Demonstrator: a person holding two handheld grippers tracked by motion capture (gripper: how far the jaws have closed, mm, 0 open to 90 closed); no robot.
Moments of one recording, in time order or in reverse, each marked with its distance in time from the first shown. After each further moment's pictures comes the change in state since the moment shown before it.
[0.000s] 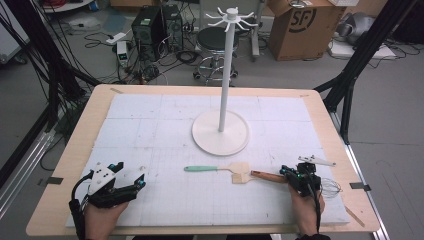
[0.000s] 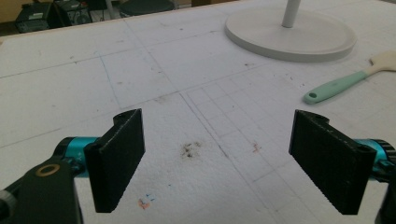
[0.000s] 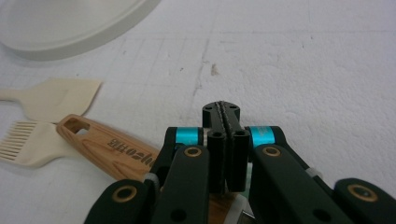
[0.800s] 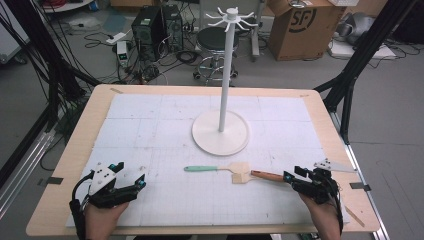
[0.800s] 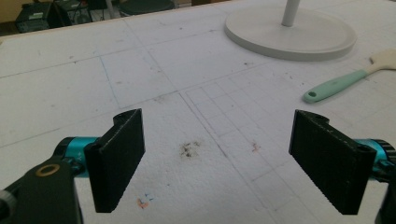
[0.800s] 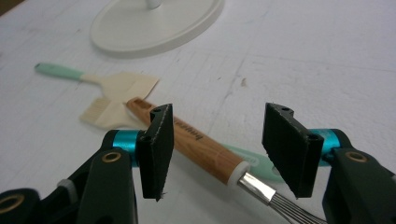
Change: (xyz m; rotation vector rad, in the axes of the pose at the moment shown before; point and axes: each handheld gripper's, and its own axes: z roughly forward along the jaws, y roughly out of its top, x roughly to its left) left arm -0.001 0.000 0.000 0.005 0.001 0.006; right arm -0.017 0.000 -0.040 -0.051 0.210 -0.125
